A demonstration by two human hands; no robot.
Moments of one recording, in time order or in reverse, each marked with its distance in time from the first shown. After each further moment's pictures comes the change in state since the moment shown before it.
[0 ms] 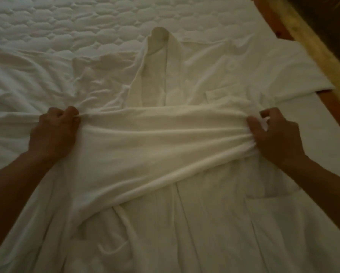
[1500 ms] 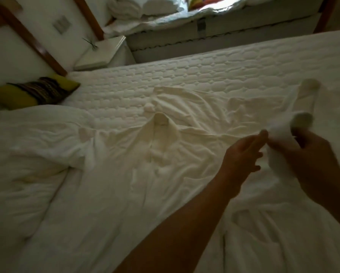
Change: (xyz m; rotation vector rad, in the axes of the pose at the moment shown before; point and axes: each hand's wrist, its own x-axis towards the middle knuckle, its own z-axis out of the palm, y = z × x) left_hand -0.126 0.042 -0.148 -1.562 -0.352 -0.326; right_hand -0.168 -0.303 -0.008 0.888 -0.313 -0.117
